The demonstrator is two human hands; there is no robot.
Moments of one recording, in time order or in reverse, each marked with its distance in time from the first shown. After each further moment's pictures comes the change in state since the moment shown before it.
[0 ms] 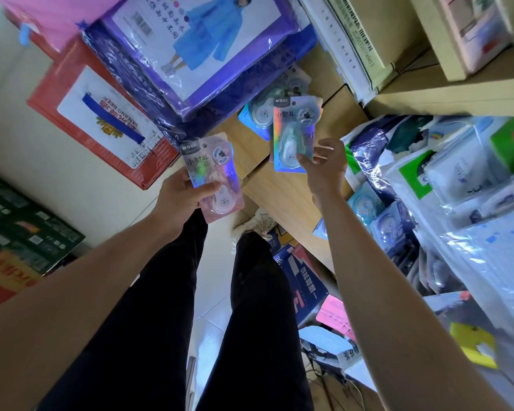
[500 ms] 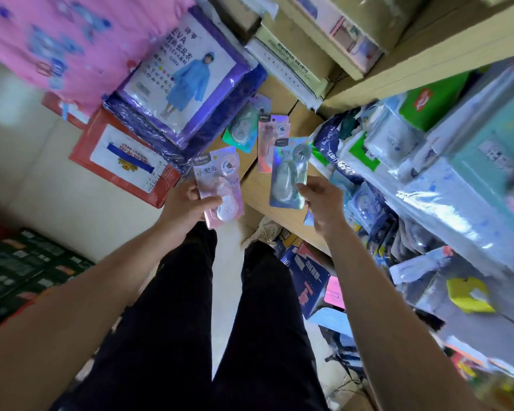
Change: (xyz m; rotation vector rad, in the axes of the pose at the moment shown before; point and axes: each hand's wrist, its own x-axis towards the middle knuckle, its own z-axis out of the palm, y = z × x) left_hand -0.081 0.058 0.013 0.285 -0.110 0.174; right_hand -0.109 -0.016 -0.079 0.270 -0.067 0.167
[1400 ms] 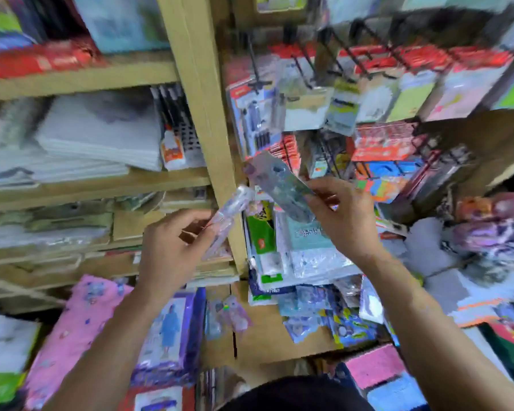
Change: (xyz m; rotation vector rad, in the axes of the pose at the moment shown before) left_hand -0.284 0.373 0.103 0.639 -0.143 1.417; right_hand -0.368 -0.241 -0.248 -0.055 0.801 -0.994
